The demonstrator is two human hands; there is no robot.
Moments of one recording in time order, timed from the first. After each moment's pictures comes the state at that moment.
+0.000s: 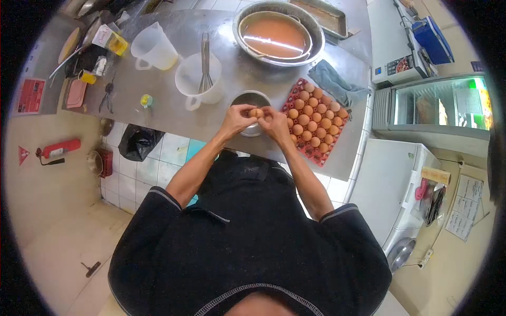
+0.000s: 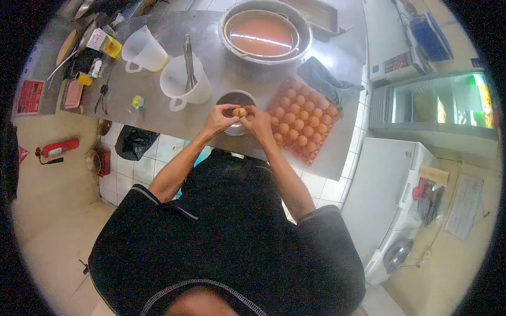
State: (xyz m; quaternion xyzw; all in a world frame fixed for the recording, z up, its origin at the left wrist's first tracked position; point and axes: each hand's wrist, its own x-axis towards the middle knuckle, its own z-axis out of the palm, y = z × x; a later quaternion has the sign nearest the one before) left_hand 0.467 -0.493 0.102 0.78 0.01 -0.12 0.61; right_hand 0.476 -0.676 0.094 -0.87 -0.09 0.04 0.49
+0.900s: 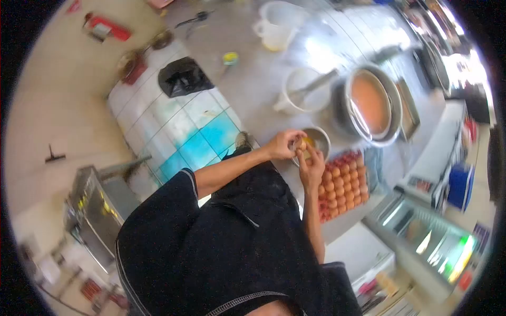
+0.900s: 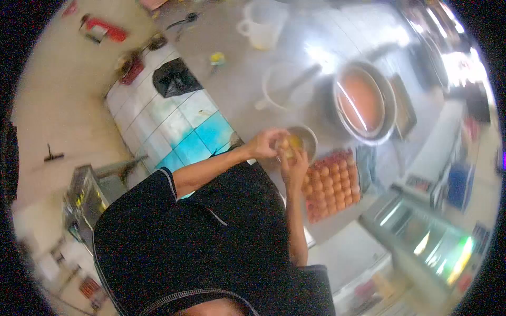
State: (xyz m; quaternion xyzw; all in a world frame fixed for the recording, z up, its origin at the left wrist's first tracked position) left_hand 0.412 -0.433 0.096 0.78 0.04 0.06 0.62; right_hand 0.454 -0.605 0.131 -0.88 -0.24 0.07 0.41
